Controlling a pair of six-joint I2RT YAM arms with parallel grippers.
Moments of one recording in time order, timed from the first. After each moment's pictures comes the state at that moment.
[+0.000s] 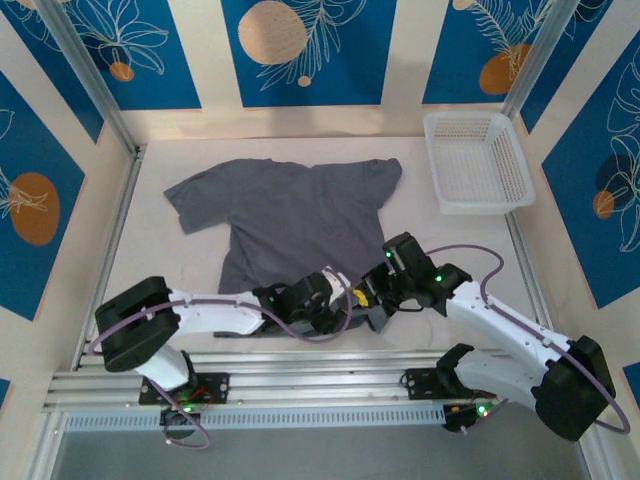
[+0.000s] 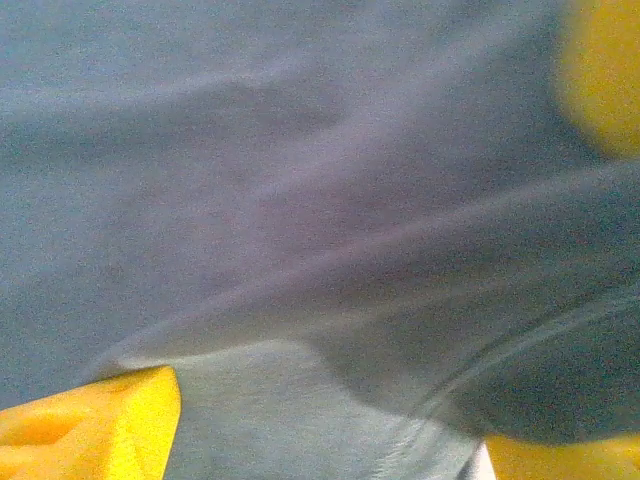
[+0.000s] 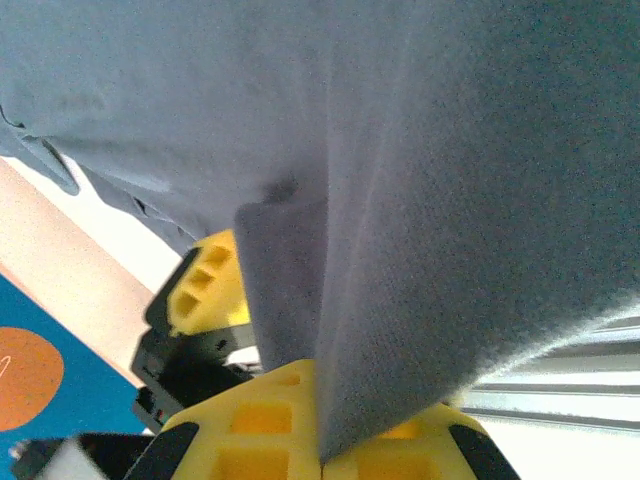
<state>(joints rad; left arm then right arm) -1.13 1.54 0.73 0.00 -0.17 -0.22 0.64 1.02 0.66 -0.59 -0.38 1.64</state>
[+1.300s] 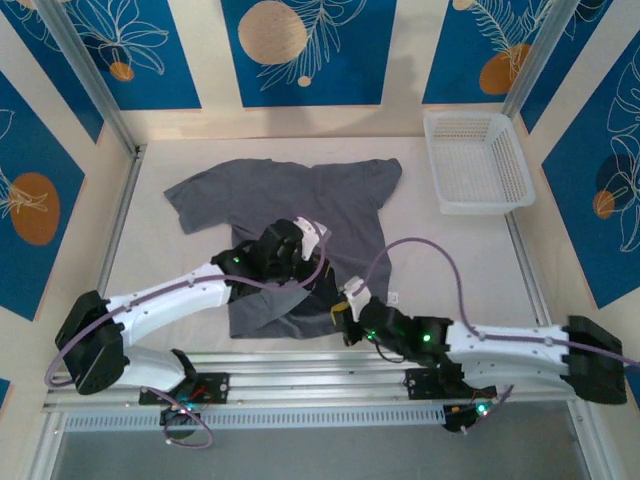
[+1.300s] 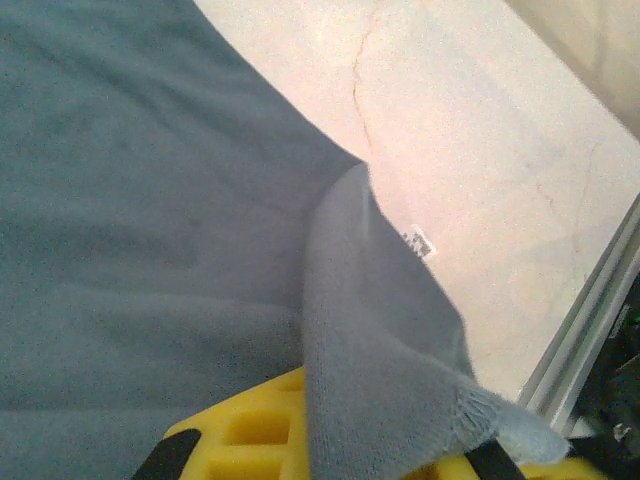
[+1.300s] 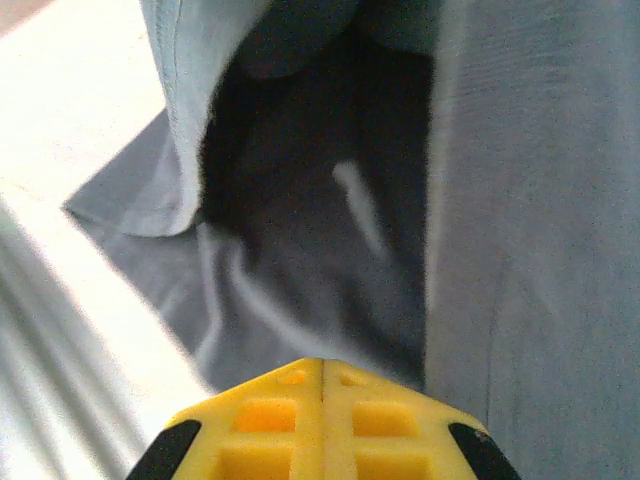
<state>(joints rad) -0.89 1.34 0.97 -0.29 0.14 -0.34 1.25 0.98 0.35 0.05 0.38 0.40</state>
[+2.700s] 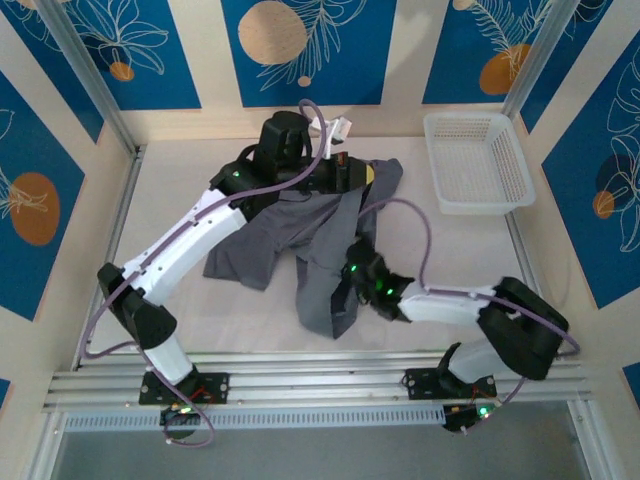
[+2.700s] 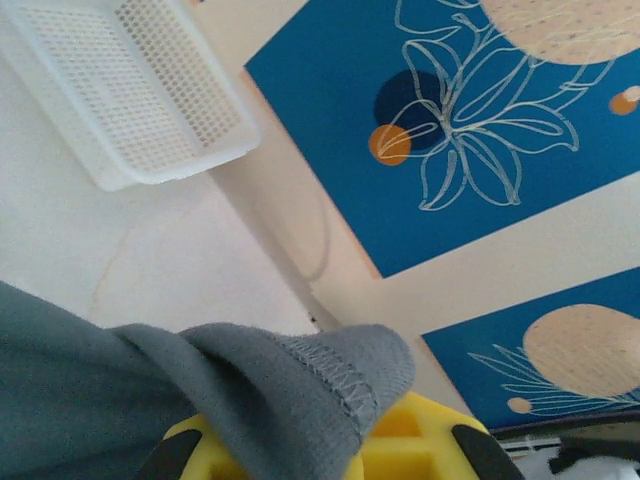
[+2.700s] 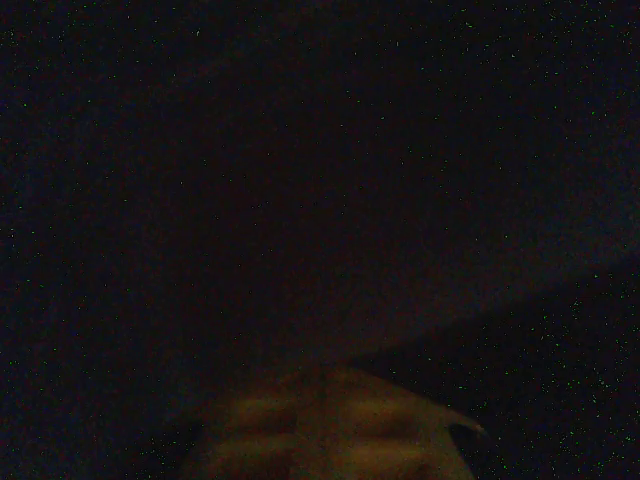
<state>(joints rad) -0.77 1.69 1.88 -0.52 0.55 -0.70 0.82 1.37 0.59 0.49 0.35 -0.03</state>
